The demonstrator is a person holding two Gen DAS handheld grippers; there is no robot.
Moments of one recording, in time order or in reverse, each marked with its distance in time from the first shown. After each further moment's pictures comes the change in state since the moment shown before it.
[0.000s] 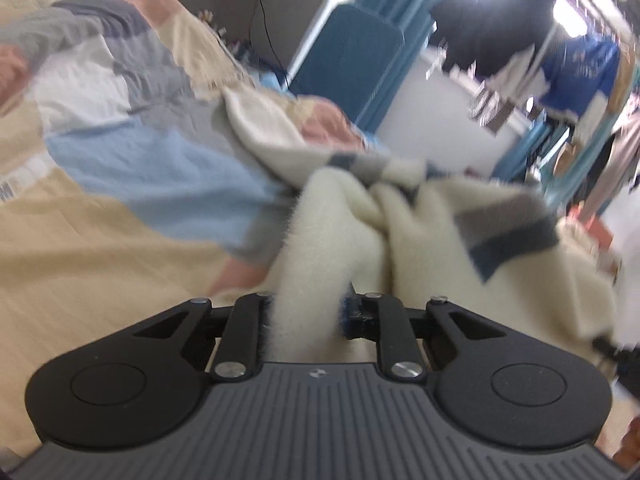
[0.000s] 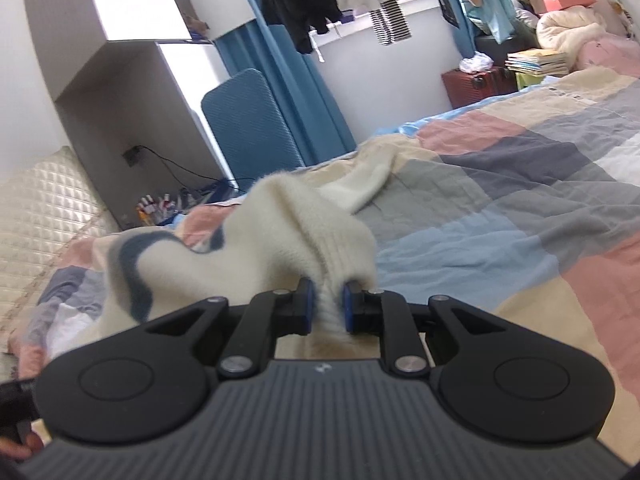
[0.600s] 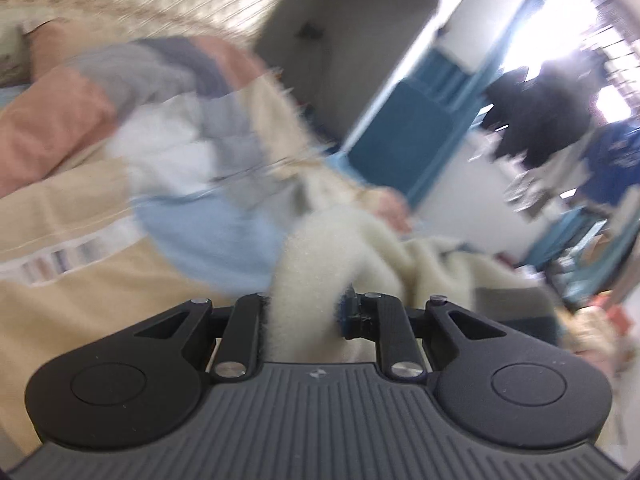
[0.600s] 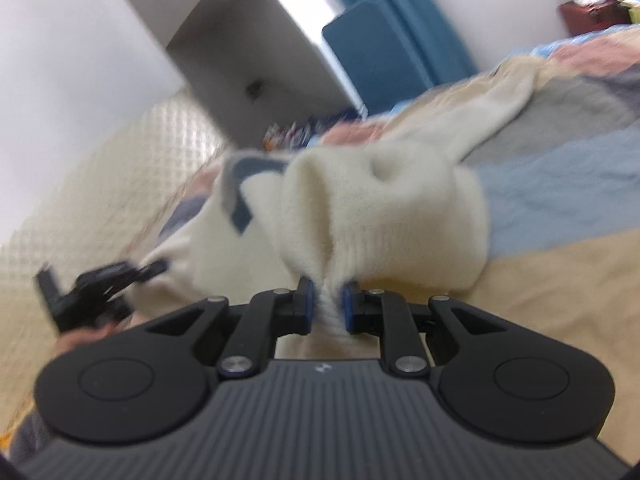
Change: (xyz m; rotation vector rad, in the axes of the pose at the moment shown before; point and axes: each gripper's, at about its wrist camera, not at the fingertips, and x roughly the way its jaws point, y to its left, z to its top) left arm -0.031 0.063 0.043 -0.141 -0.151 0.141; right arm 0.004 0.050 -0.041 -0.020 0.246 0.401
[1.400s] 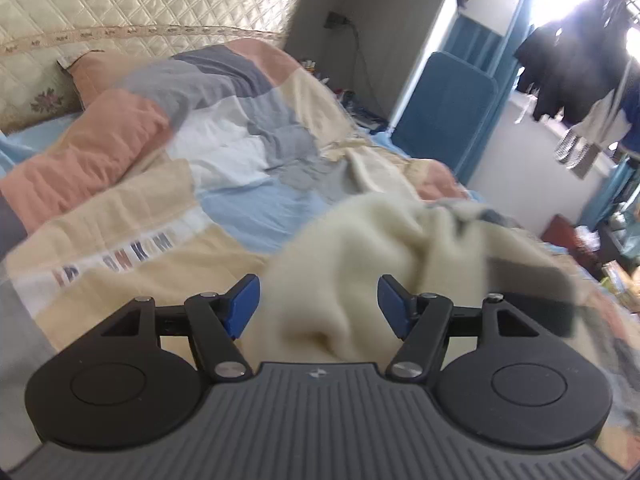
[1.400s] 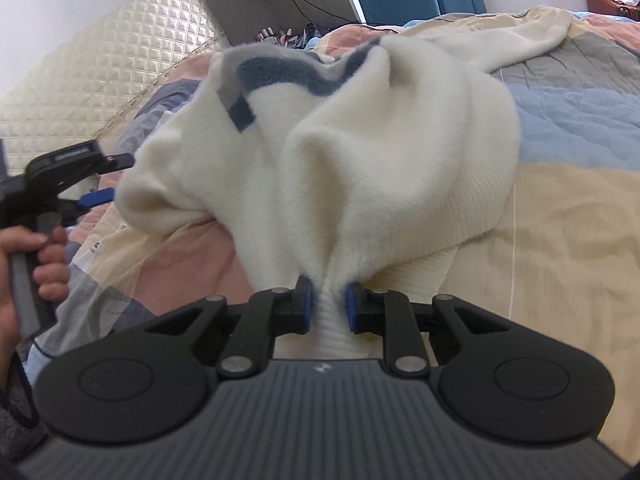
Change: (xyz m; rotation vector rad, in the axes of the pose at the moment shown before) left arm -0.051 -0.019 -0.020 0.111 0.029 0.129; right arm 0.044 0.035 -0.048 -0.147 0.233 -0.124
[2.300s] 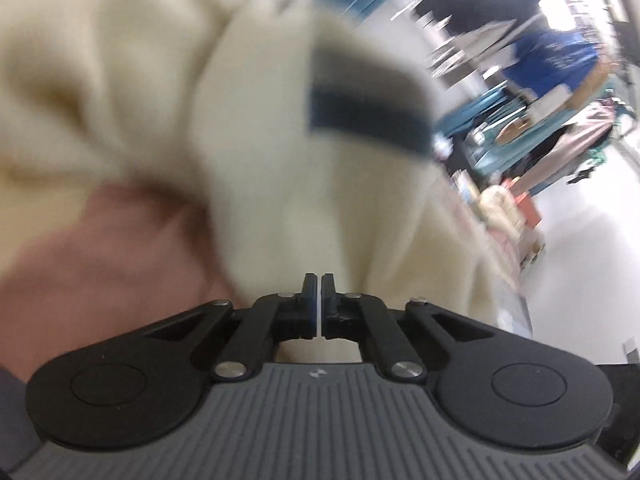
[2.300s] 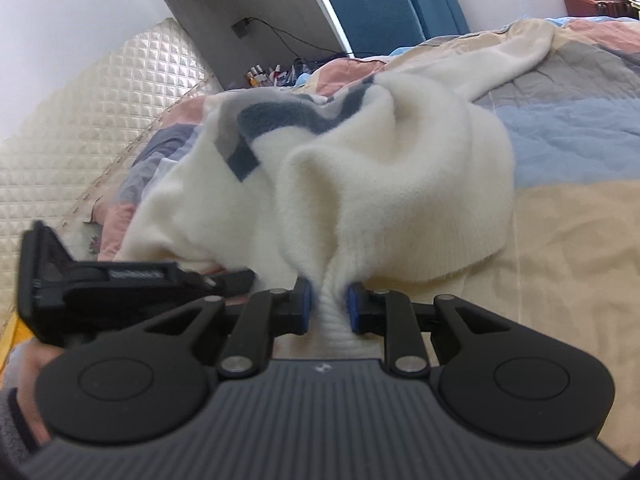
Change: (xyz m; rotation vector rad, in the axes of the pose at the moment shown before) left arm 0.037 -0.046 -0.049 -0.091 0.364 -0.514; right arm -0.007 0.002 0.012 0.094 -0.104 0.001
